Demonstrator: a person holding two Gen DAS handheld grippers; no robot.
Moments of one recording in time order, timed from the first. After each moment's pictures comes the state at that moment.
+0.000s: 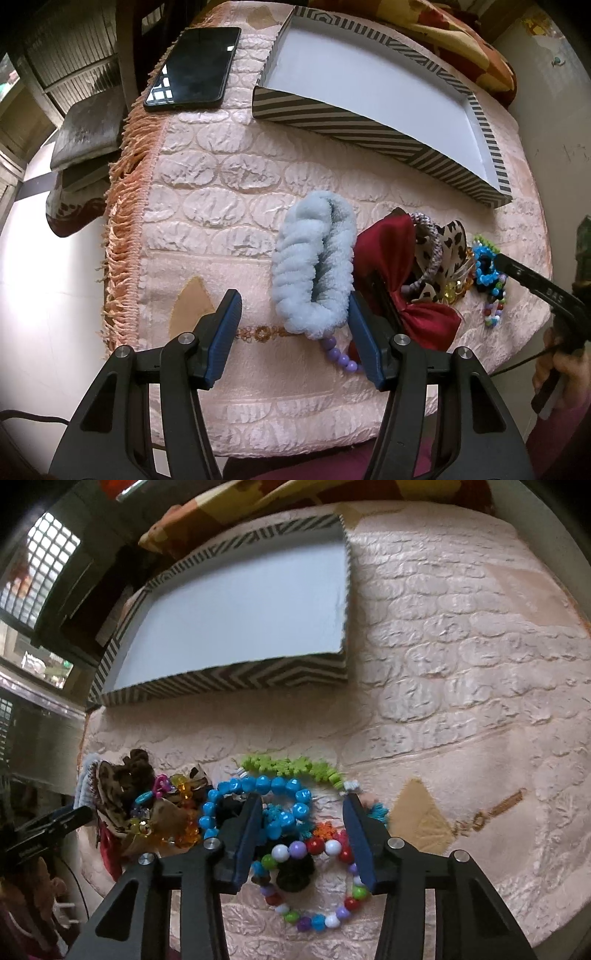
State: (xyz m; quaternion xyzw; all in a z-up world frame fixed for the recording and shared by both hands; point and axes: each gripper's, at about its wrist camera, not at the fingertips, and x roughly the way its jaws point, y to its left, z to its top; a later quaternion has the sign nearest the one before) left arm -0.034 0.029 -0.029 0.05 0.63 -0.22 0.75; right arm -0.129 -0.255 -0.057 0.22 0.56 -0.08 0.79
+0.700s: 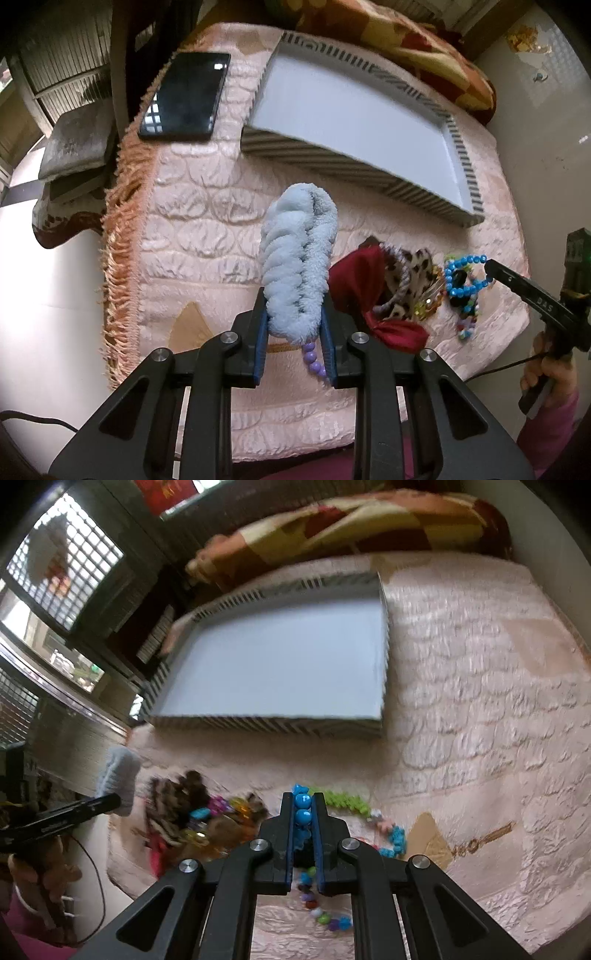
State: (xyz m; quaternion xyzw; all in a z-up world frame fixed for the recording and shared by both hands) left arm -0.023 0.038 -0.003 0.01 0.60 -0.25 0.76; right arm -0.132 -0.244 0.006 0.22 0.48 -0.04 0.84
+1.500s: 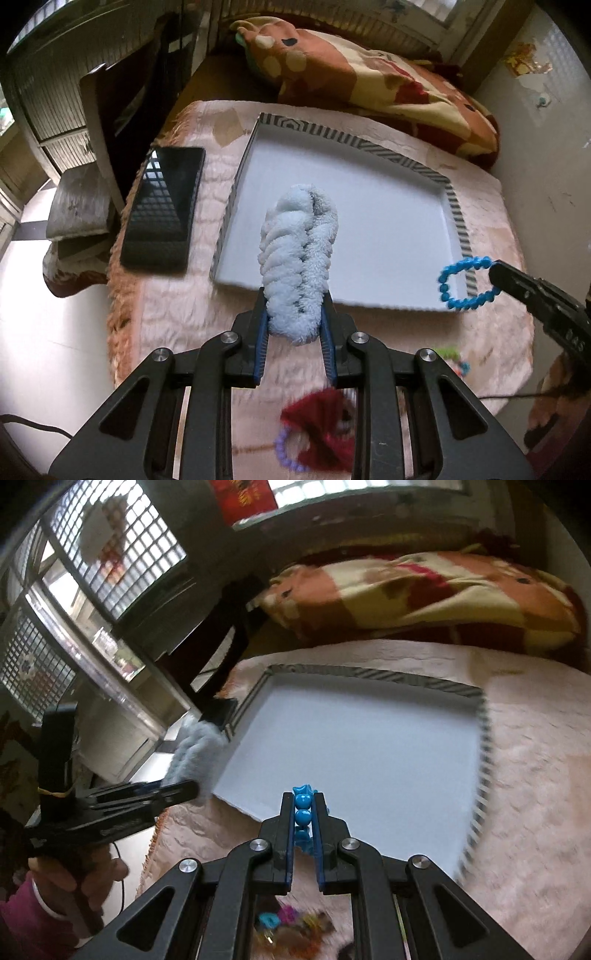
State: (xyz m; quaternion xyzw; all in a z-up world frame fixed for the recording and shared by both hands) left arm 0.046 -0.028 0.034 0.03 0.54 -0.24 0.81; right arm -0.006 -0.216 0.043 0.17 0.46 0.07 0.87
